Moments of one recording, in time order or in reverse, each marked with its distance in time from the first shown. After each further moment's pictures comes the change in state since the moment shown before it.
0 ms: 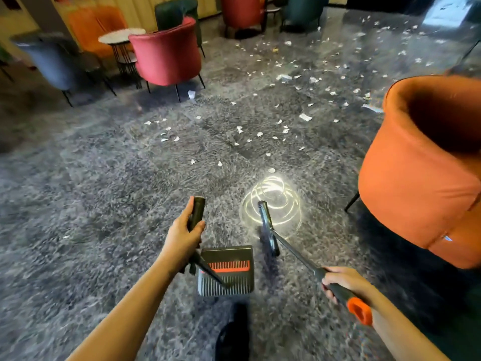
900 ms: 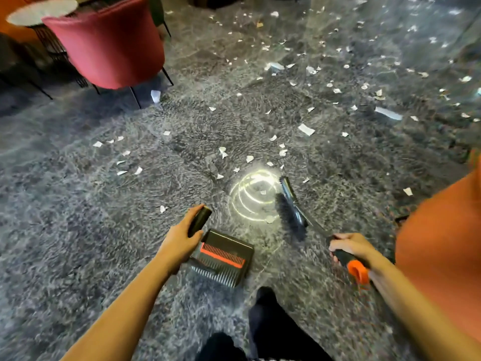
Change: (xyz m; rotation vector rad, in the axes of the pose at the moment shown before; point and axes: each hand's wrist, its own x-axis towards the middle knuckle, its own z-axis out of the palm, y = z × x) left_hand 0.651 0.082 0.084 0.327 -0.291 0.057; right_hand 0.422 -0.513 -0.114 0.020 0.245 0.028
